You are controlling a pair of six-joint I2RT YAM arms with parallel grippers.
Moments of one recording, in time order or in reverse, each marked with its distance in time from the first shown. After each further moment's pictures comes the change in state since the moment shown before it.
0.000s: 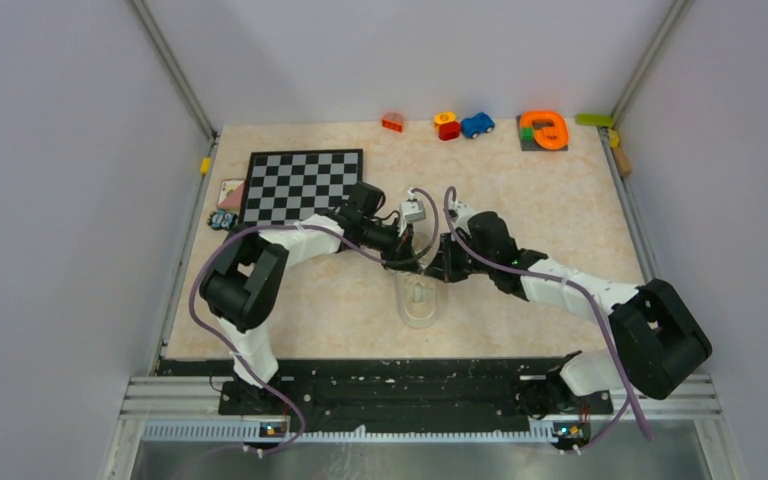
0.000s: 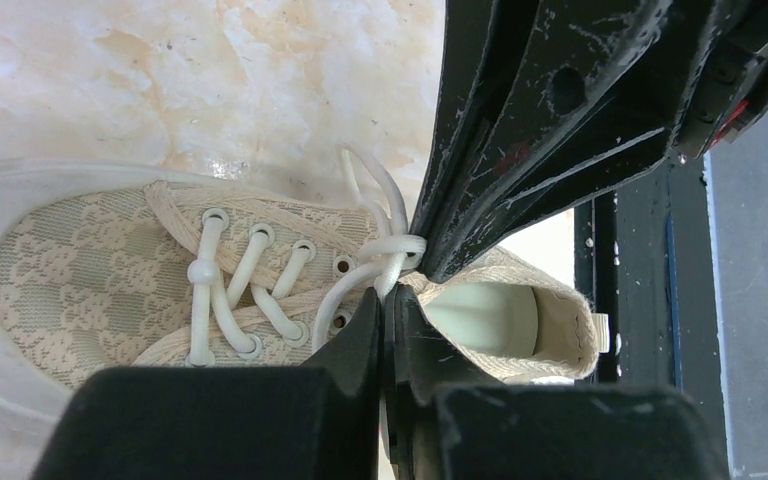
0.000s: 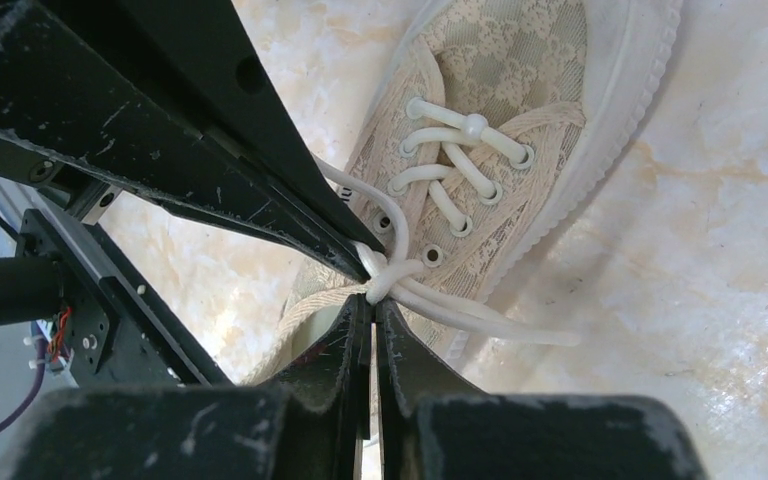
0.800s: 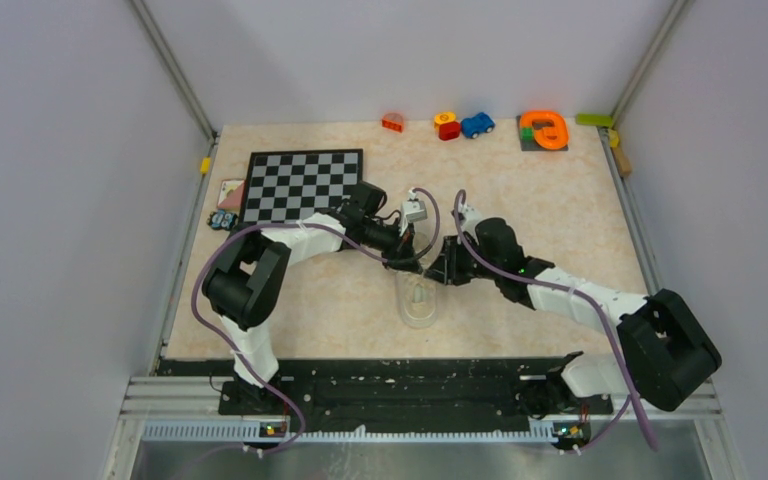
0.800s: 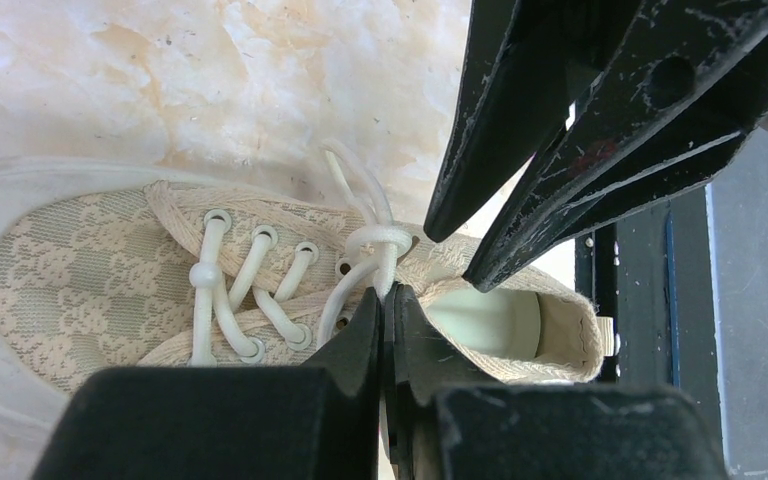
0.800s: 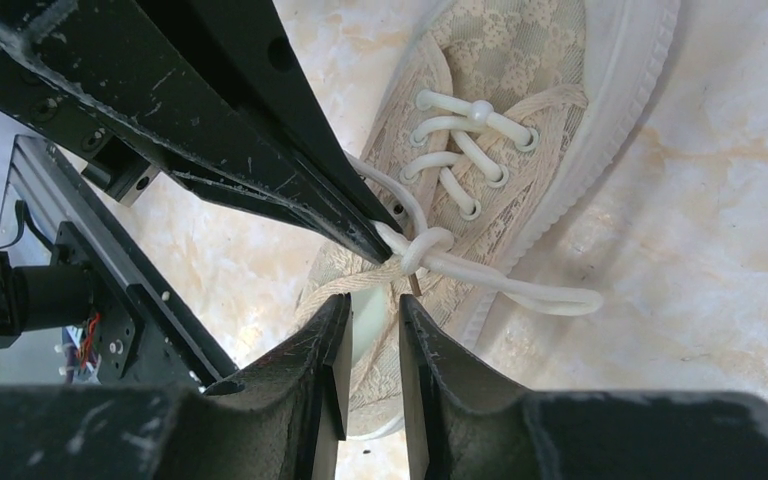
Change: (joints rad) left arm -0.002 0.018 0.019 -0.019 0.000 0.001; right arm -0.013 -0.063 -0.074 0.068 -0.007 0.057
